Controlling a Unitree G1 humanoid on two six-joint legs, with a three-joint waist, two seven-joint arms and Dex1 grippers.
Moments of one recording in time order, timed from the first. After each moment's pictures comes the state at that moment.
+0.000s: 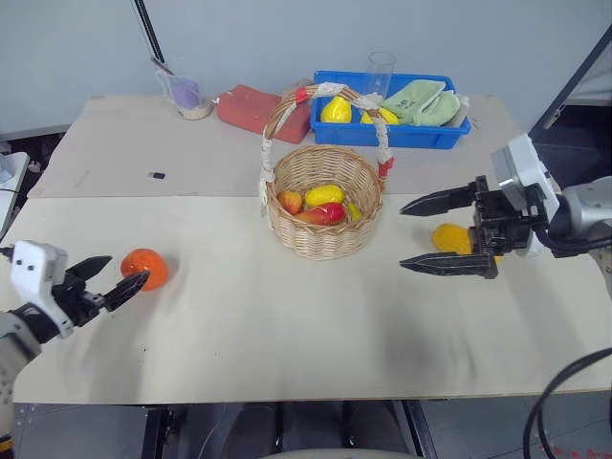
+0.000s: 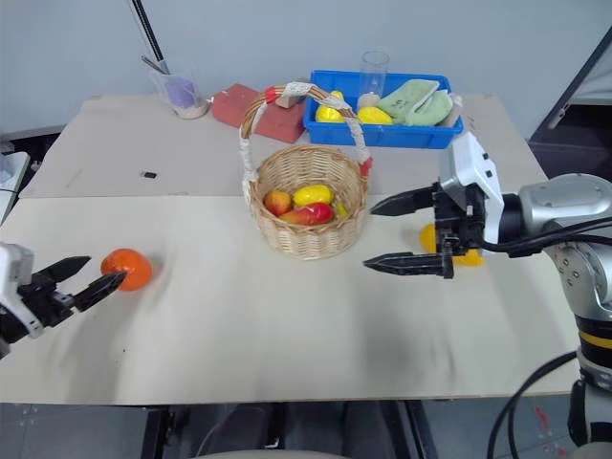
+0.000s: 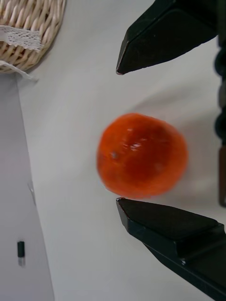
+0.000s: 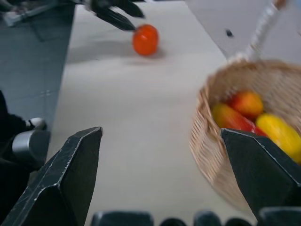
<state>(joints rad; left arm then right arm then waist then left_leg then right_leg) 0.10 0.77 0.57 -0.18 -0.55 0.58 -0.77 -0.63 -0.97 -0.05 -0.31 0.69 0.69 1.27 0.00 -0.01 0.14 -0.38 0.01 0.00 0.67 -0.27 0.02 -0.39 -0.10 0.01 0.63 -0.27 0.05</state>
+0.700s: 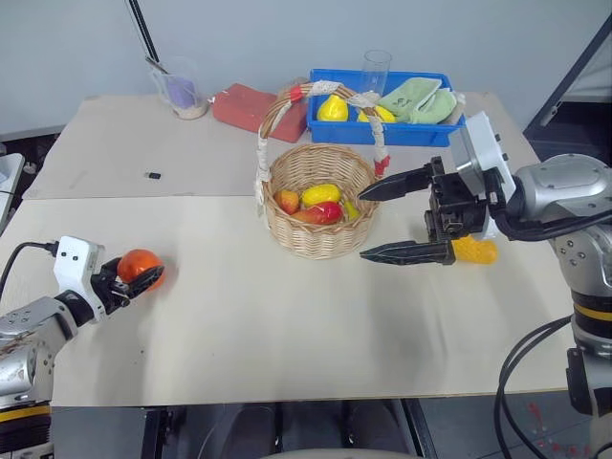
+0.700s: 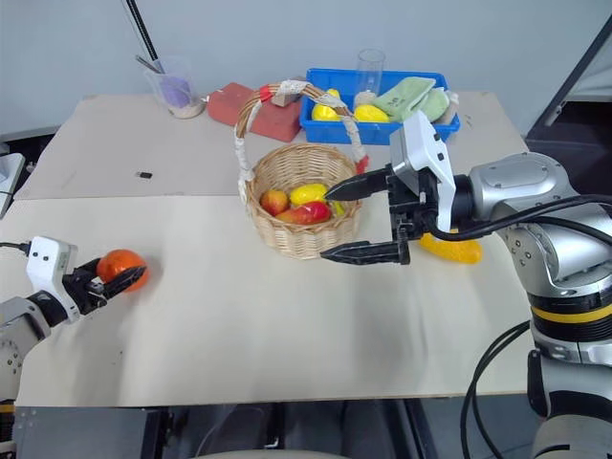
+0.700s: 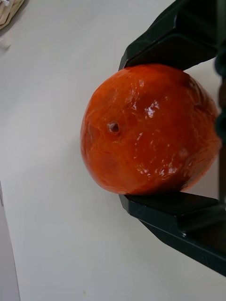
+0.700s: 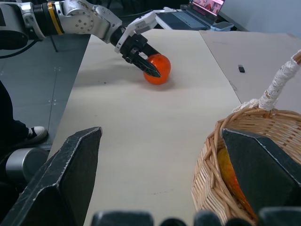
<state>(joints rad) -0.02 0.76 0.41 0.02 -0.45 0.51 -0.74 -0.74 -0.83 0.04 -0.30 0.66 0.69 1.23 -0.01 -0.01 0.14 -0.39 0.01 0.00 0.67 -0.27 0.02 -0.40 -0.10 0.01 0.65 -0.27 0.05</state>
